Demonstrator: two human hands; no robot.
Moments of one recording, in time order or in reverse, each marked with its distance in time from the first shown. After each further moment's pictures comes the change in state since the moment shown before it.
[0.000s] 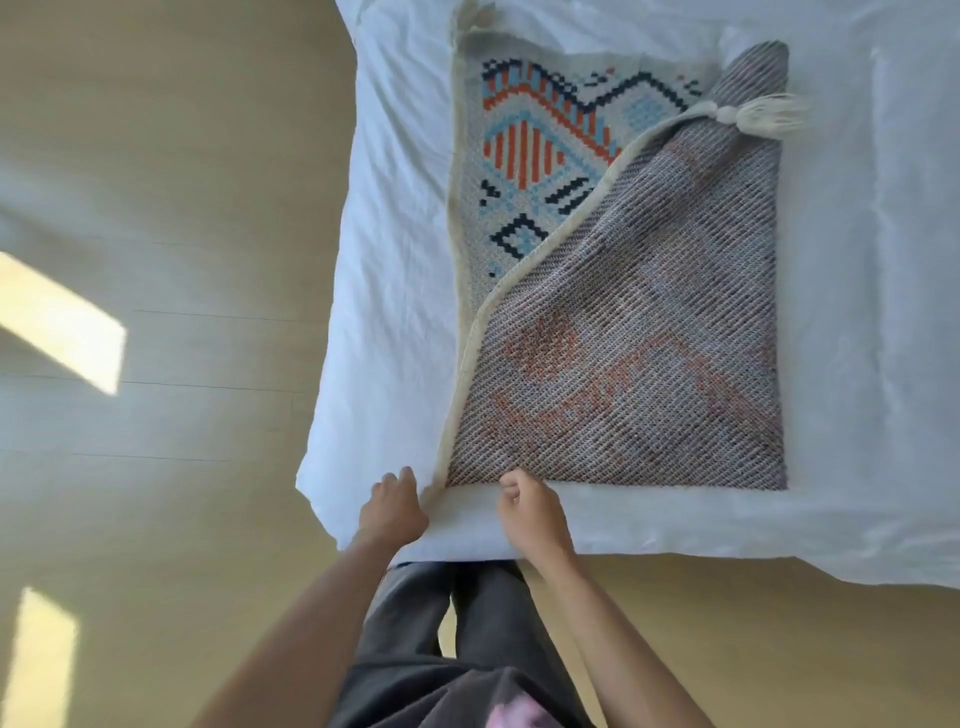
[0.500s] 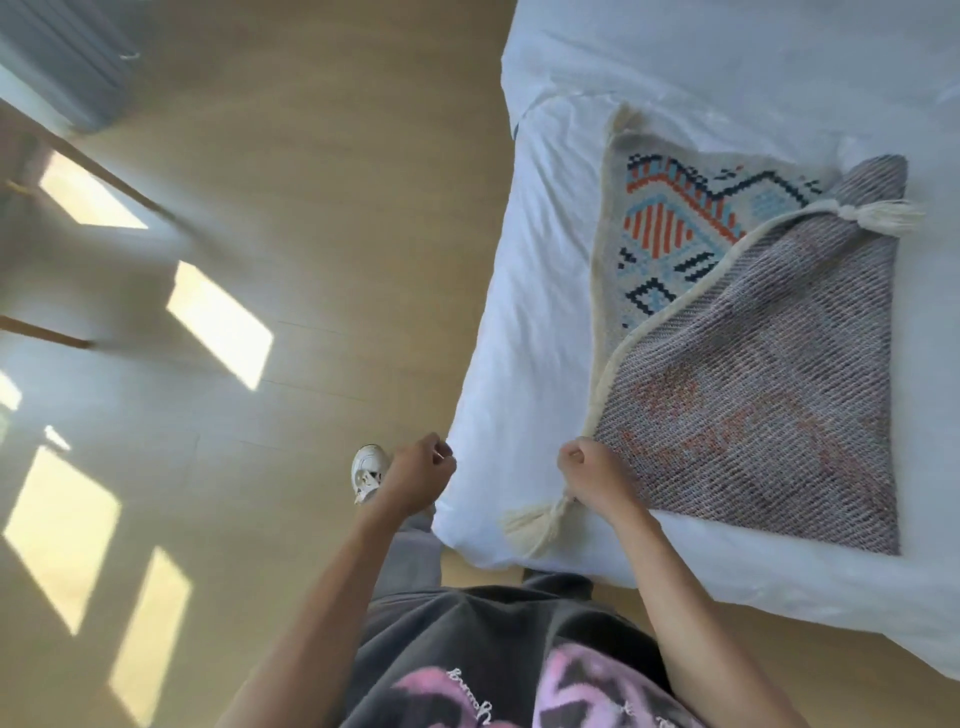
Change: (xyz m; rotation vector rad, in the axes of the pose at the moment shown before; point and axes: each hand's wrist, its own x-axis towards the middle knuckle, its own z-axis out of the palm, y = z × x) left_hand -0.087 -0.125 -0.134 -0.511 0.241 0.035; right_hand -0.048 -0.147 0.013 -0.098 -0.003 -0.124
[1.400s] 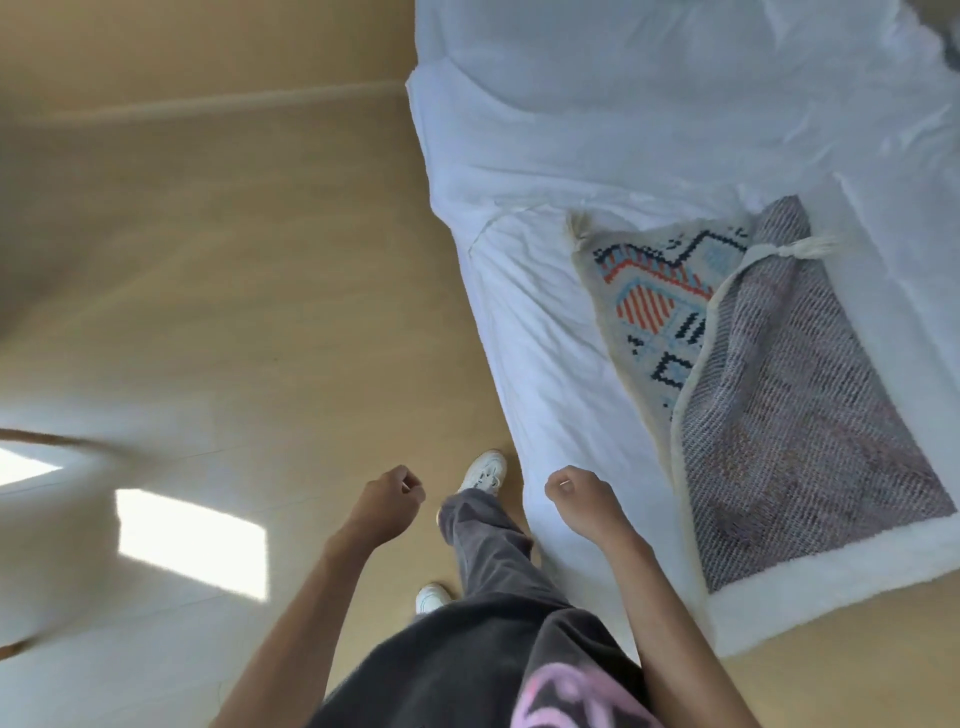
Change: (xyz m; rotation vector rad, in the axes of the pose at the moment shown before) left_hand 0.197 0.014 -0.277 0.220 -0.206 0.201; right_hand 0.092 -0.244 0.041 0.230 0.177 0.208
